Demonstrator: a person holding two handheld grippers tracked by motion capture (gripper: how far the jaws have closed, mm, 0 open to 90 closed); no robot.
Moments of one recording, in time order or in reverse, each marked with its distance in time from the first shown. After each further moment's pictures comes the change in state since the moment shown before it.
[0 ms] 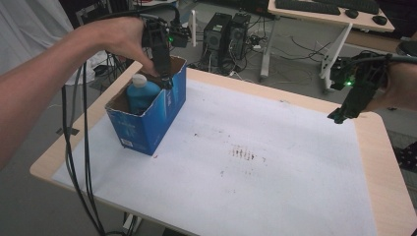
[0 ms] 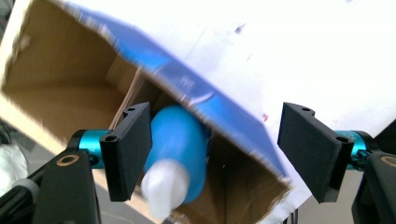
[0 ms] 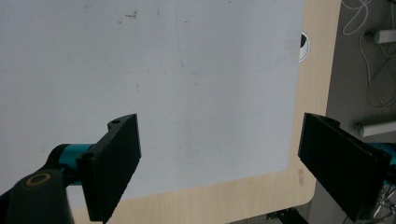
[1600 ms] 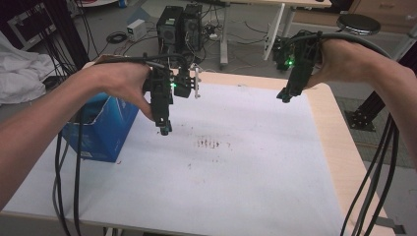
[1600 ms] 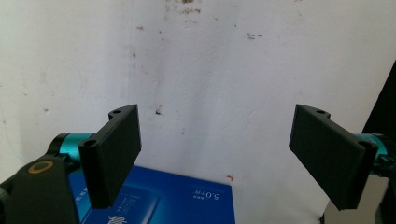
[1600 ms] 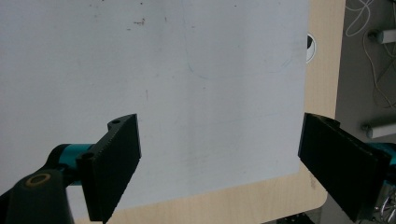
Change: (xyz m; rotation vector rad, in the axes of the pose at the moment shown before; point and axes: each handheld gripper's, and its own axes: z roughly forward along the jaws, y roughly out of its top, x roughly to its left) left arm -0.089 0.077 0.067 0.038 -0.101 0.413; right arm 0.009 -0.005 0.000 -0.033 0.007 0.034
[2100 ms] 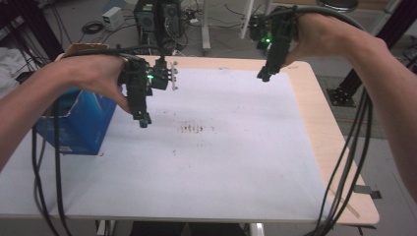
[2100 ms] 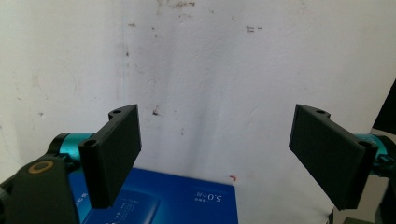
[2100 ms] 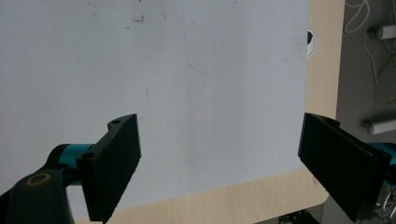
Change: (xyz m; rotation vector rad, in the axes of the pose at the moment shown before) left arm -0.006 0.003 0.011 0.025 0.017 0.036; right arm 0.002 -0.004 0.001 0.005 -0.002 0.016
